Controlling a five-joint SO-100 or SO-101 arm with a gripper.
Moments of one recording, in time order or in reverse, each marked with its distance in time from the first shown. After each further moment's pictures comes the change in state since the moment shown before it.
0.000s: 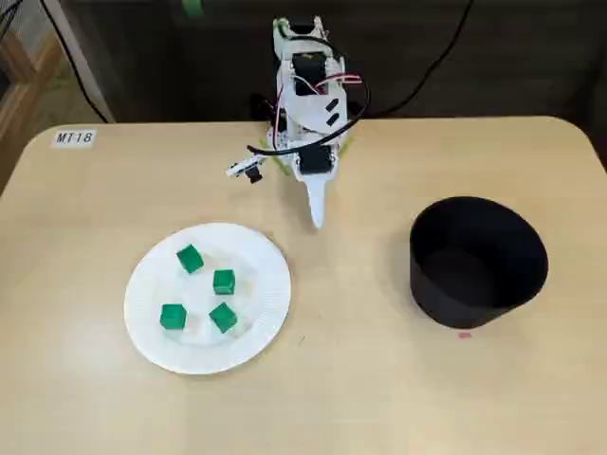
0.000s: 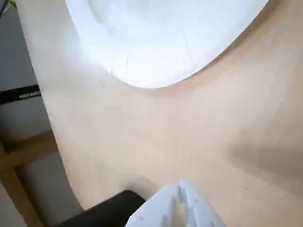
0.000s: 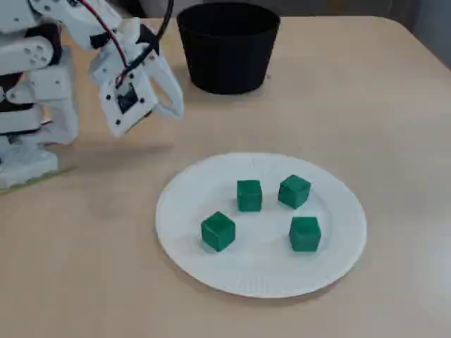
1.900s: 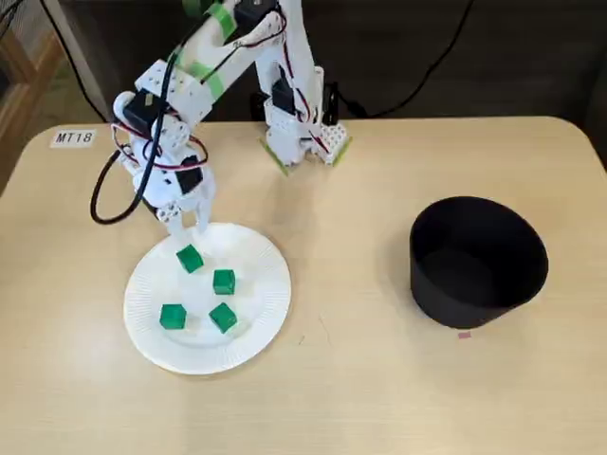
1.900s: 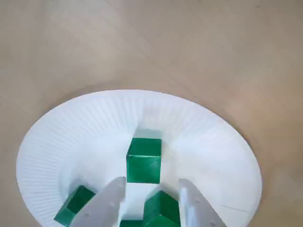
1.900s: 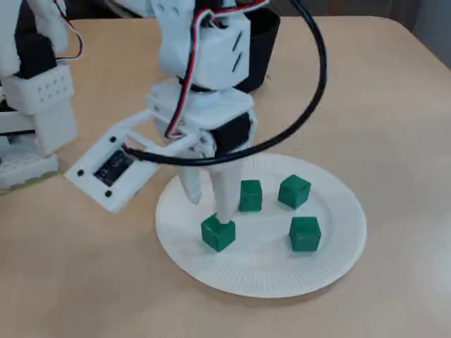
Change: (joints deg) arm 42.0 -105.7 -83.6 20.7 8.3
